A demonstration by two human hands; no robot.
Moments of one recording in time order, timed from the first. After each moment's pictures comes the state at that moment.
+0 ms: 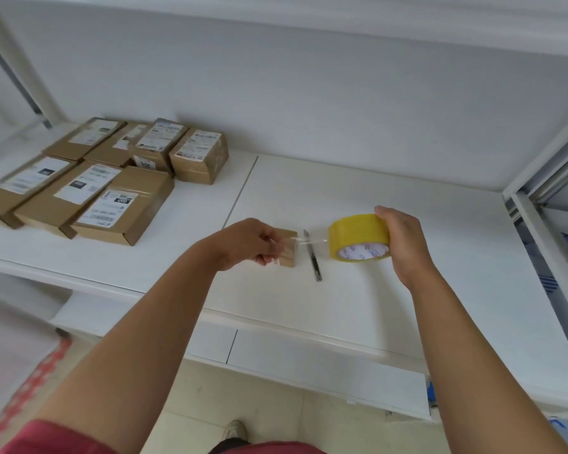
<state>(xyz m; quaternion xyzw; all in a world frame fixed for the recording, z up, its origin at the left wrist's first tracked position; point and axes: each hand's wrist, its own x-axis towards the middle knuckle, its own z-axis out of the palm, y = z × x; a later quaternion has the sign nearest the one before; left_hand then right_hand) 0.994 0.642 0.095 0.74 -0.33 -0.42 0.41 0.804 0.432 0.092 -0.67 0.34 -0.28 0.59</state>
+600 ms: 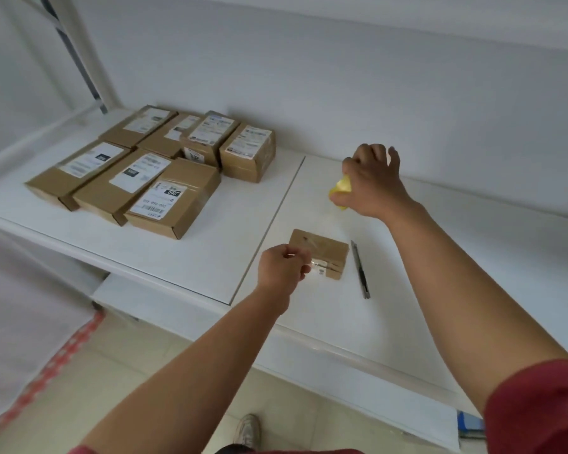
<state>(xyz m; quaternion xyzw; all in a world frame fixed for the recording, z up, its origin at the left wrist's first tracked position) 0.972 0.654 0.048 0.71 0.02 -0.27 0.65 0.977 0.448 0.124 -0.98 0.13 -0.11 -0.03</state>
